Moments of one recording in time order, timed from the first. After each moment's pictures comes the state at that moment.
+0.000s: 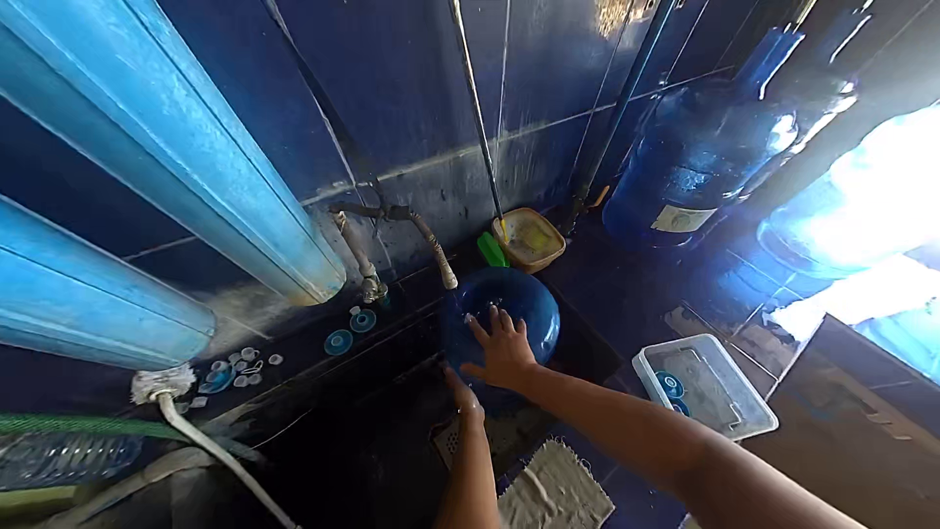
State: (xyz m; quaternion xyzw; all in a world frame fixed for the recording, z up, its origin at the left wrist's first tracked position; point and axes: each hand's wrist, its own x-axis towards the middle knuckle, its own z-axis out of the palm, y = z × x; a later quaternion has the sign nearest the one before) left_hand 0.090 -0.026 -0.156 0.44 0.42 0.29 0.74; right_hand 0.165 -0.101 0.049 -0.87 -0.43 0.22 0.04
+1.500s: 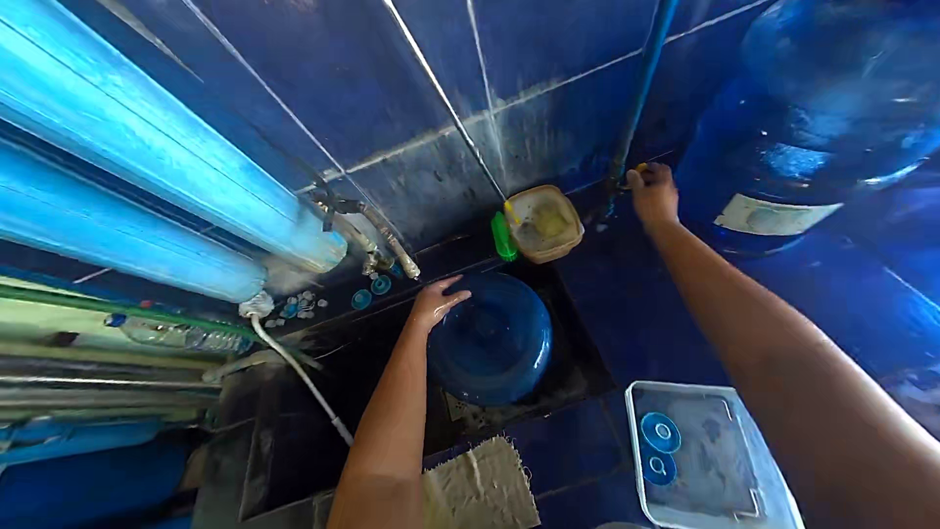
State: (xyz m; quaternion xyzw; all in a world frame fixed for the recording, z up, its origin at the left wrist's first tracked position) left_hand 0.175 0.018 0.038 0.84 0.37 0.04 0.40; right_hand 0.556 -0.236 0.053 -0.83 -0.14 0.04 0.53
